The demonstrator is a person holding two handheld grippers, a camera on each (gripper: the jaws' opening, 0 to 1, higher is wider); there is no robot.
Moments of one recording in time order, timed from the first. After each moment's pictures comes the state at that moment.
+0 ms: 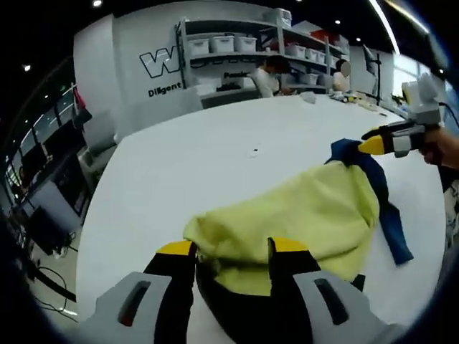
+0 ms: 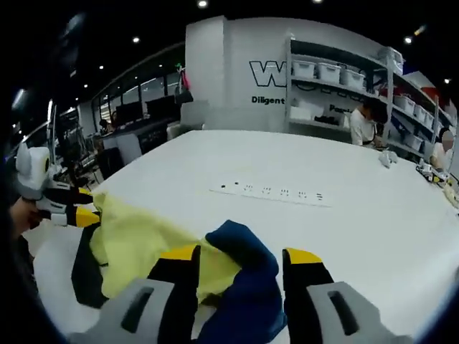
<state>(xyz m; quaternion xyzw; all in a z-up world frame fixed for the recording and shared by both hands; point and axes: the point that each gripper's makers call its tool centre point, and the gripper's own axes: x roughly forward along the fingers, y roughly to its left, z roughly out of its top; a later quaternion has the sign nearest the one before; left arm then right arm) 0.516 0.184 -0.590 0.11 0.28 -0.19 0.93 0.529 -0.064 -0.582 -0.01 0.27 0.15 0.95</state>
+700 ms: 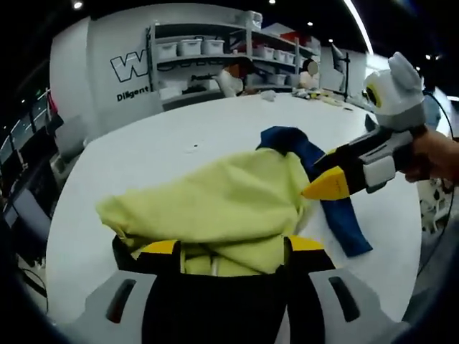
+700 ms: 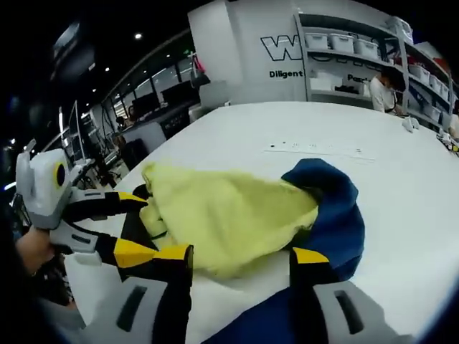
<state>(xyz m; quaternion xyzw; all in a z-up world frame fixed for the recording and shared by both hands) 0.455 0.115 -0.622 0.10 0.30 -0.28 0.91 0.460 0.005 -0.625 0.04 0.35 0.21 0.91</state>
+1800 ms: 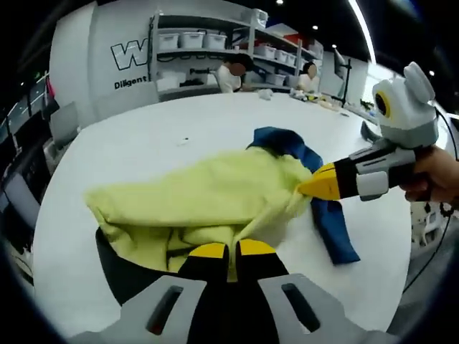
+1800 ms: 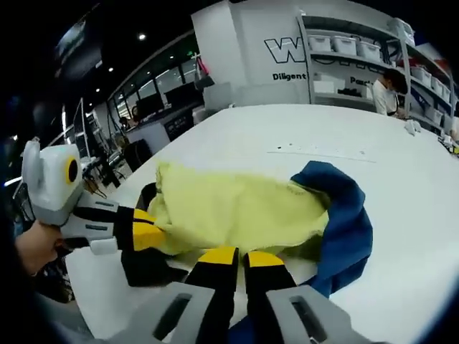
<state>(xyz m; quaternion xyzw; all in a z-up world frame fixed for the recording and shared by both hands) 0.452 0.114 -0.605 0.06 0.31 -0.28 0.91 0.454 0.002 -0.594 0.04 0.31 0.21 0.92</state>
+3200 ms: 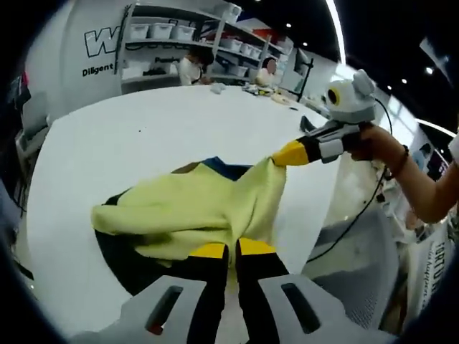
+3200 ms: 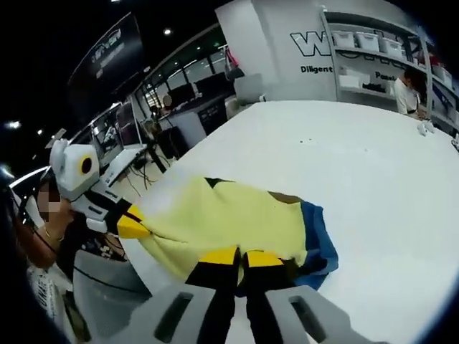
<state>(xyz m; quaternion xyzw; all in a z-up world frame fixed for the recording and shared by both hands) 0.289 0.097 -0.551 0.03 0.37 -0.40 0.84 0.325 -0.027 -0.550 0.04 0.38 0.30 0.87</state>
